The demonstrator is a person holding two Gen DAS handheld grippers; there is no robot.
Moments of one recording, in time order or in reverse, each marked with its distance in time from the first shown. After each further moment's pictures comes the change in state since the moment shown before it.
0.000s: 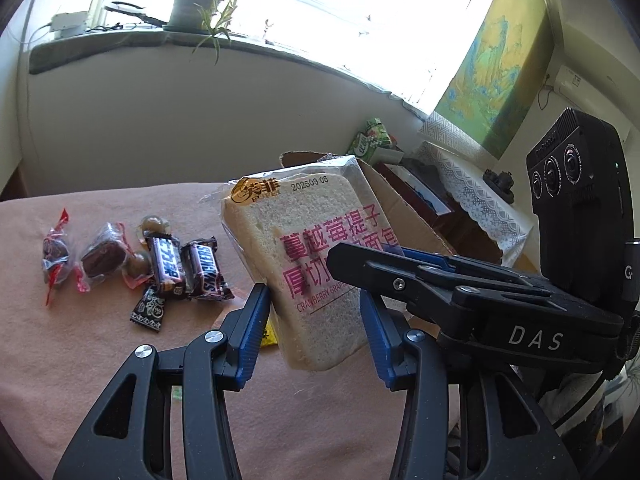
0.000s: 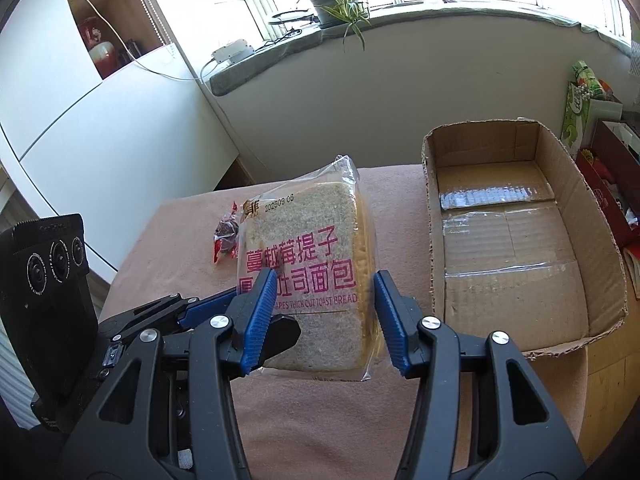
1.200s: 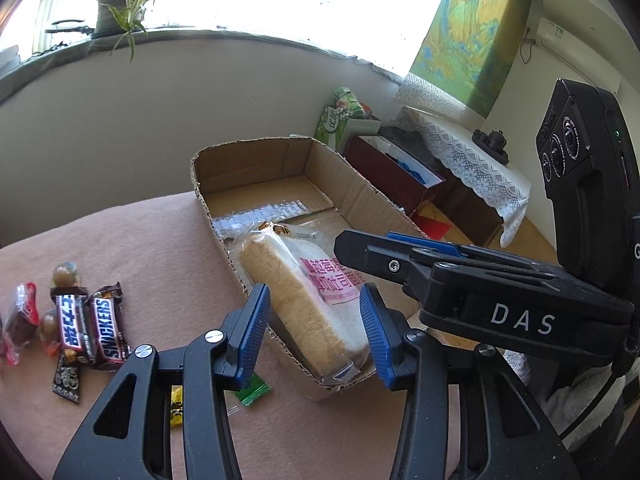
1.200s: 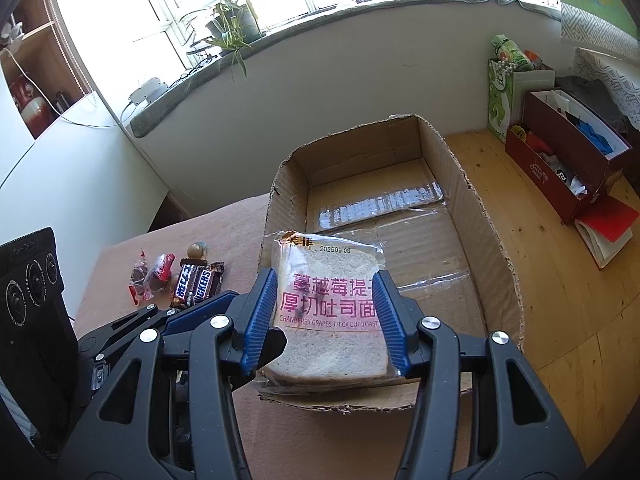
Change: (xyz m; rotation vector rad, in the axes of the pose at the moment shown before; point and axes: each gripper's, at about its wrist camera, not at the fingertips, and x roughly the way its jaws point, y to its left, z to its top) left arm 0.075 -0.062 0.017 0.133 0.083 -0.010; right arm -0.016 -0.107 0.018 0.157 -0.038 -0.171
